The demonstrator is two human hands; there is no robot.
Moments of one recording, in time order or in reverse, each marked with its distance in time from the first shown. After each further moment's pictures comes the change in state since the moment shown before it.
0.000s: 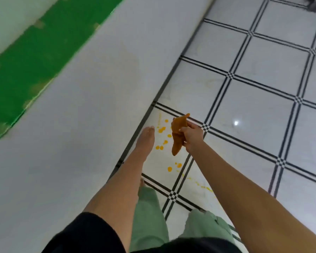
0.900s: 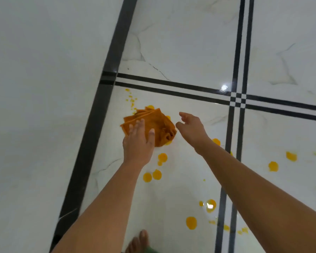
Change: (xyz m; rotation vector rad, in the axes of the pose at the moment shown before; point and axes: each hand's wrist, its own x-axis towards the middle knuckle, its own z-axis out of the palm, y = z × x) left_hand 0.543 -0.251 0.219 0.731 -0.020 0.440; right_hand 0.557 0.236 0.044 -0.488 0.058 -0.213
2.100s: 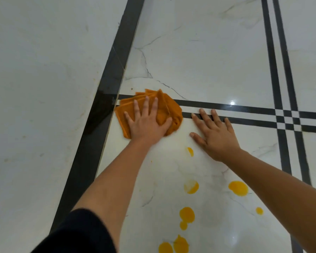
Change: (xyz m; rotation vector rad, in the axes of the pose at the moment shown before) left_hand 0.218 -0.023 0.036 0.388 0.126 0.213; right_hand 0.159 0.050 0.007 -1.051 0.090 -0.413
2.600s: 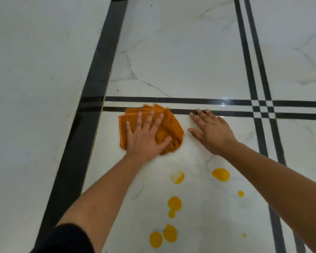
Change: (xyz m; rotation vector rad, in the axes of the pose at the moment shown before) left_hand -0.054 0.021 0.017 0.084 0.003 0.177; right_hand -0.031 0.021 -0.012 0.055 -0.010 0.049
